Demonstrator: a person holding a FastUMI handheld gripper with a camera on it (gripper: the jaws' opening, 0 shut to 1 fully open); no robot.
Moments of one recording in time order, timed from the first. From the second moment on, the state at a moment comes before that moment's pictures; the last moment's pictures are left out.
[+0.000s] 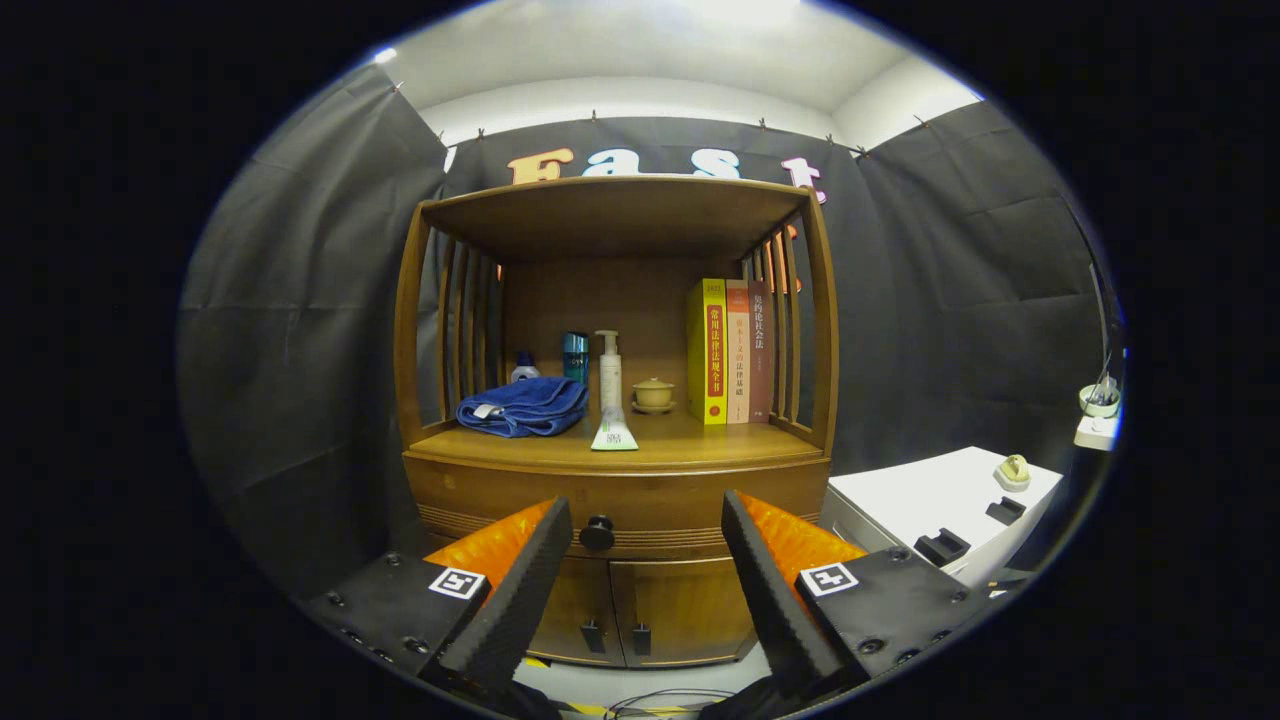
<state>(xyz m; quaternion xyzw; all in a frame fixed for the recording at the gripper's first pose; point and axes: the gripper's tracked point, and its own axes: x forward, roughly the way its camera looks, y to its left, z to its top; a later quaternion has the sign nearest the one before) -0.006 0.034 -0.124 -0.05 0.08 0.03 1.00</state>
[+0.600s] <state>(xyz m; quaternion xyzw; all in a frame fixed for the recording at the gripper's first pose) -0.005 0.034 -0.124 -0.04 0.08 0.03 1.00</state>
